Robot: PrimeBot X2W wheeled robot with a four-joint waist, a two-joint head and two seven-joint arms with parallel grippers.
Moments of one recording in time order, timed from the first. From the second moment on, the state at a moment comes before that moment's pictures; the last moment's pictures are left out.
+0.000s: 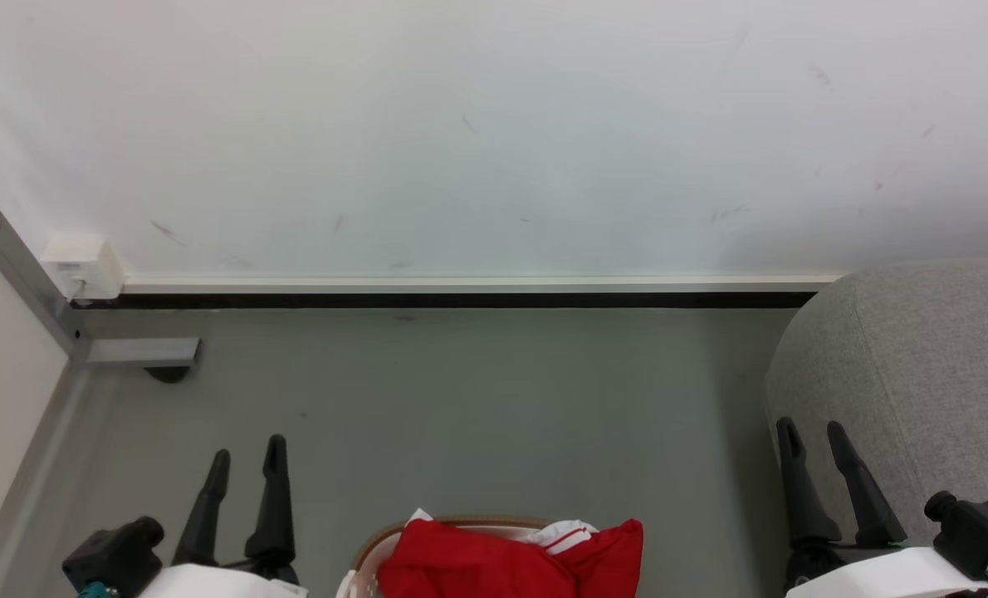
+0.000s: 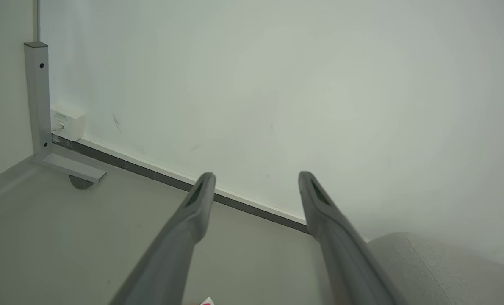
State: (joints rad) left arm -0.02 0.05 0.00 0.09 -0.47 -0.05 -0.15; right arm -0.08 -0.06 0.14 0.16 0.61 0.13 -0.15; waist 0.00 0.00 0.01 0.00
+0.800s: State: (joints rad) left arm -0.01 0.05 -0.02 0.07 -0.26 -0.05 -0.21; right arm -0.08 -0.05 0.16 0.17 0.43 0.13 -0.21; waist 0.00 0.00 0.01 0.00
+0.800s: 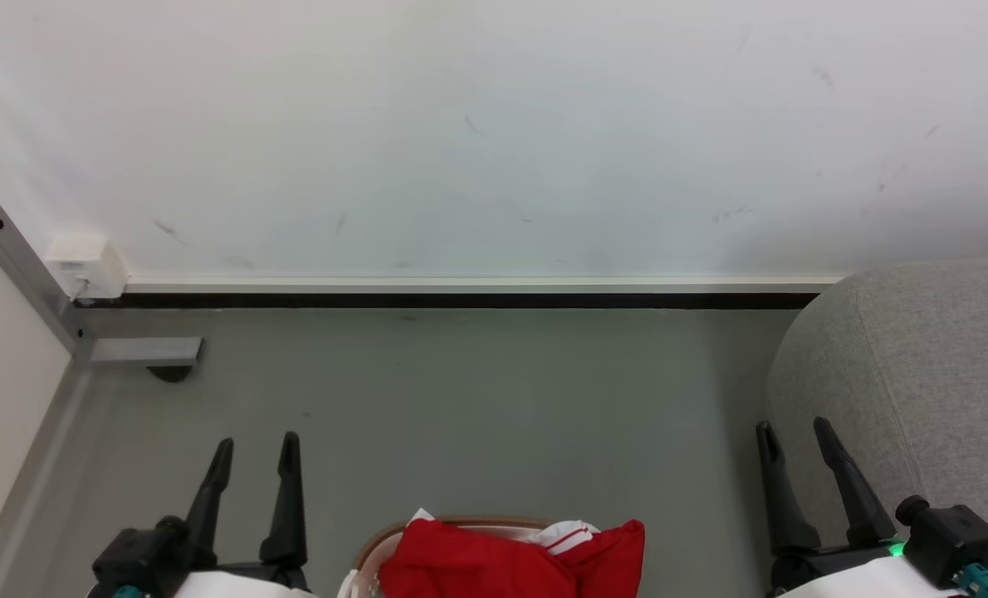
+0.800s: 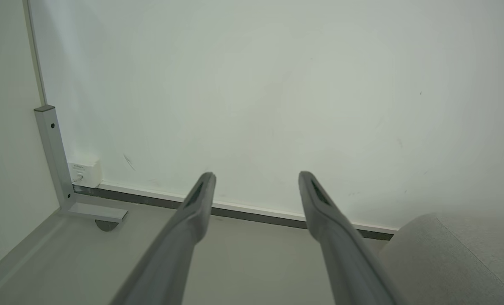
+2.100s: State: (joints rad) left arm 0.00 0.05 -0.02 0.04 -0.04 -0.05 -0.26; right arm -0.08 -0.05 0.18 0.15 0.27 0.13 -0.26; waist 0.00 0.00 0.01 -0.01
